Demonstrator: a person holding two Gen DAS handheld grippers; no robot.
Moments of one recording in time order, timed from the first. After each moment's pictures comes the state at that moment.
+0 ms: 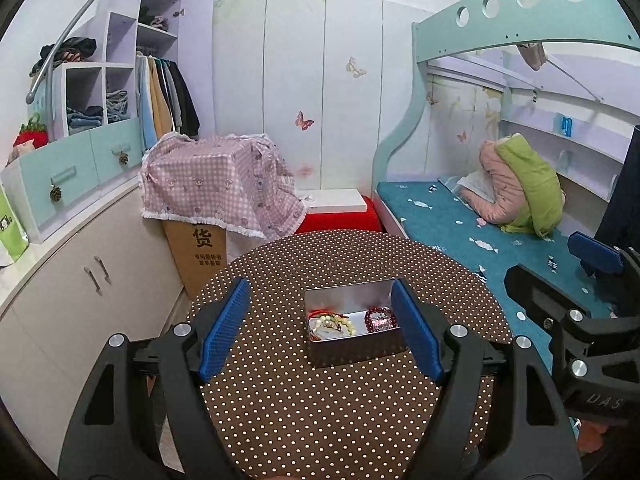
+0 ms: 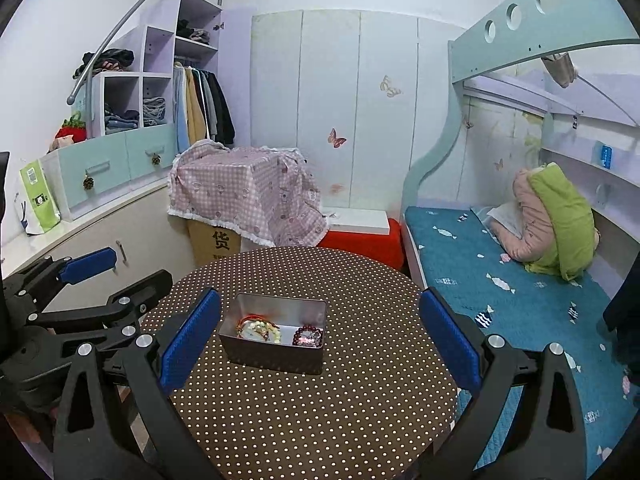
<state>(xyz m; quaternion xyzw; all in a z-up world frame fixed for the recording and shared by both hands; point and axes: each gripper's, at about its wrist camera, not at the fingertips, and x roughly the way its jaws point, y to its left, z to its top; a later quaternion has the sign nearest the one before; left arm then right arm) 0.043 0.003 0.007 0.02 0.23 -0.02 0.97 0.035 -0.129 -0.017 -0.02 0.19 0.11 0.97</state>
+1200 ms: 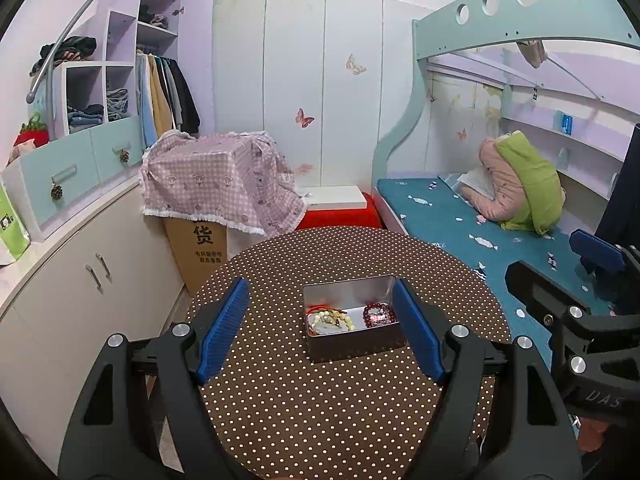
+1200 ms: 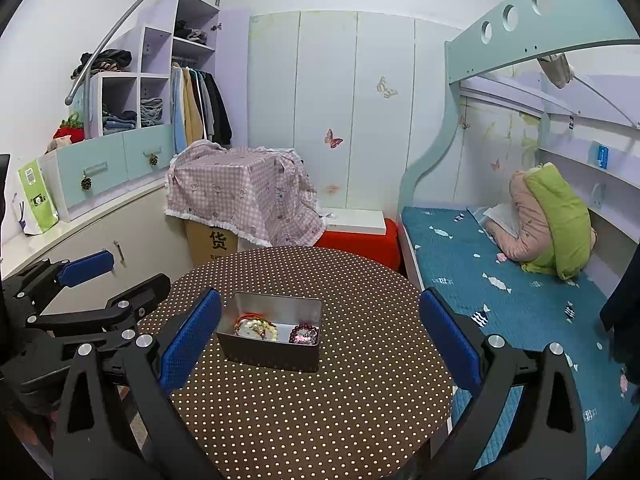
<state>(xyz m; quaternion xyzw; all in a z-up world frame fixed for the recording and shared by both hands) 0.037 0.007 0.007 0.02 0.23 -0.01 0.97 0.031 -0.127 -0.017 -0.02 0.19 0.10 0.98</state>
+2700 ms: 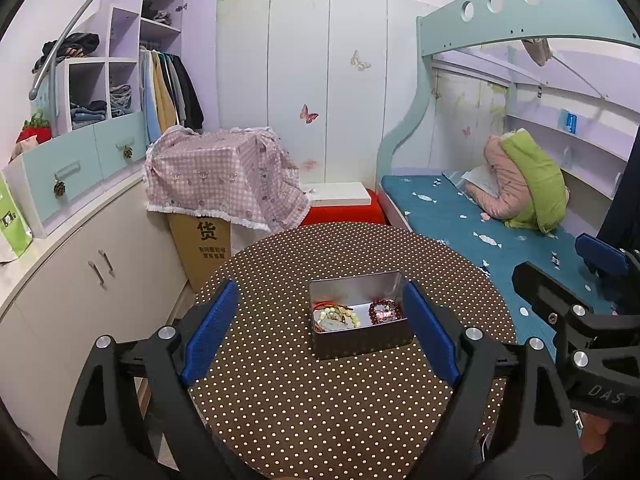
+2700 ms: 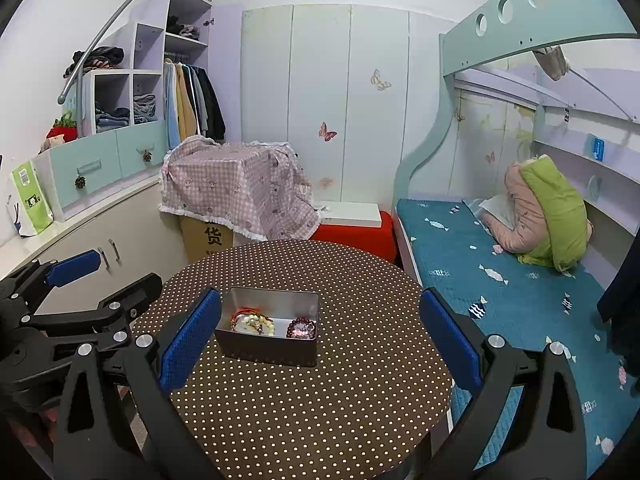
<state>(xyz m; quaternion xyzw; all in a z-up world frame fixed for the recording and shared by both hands) 0.041 0.013 -0.003 0.02 0.24 0.00 0.97 0.035 -0.128 -0.017 -0.02 0.21 0.09 0.97</state>
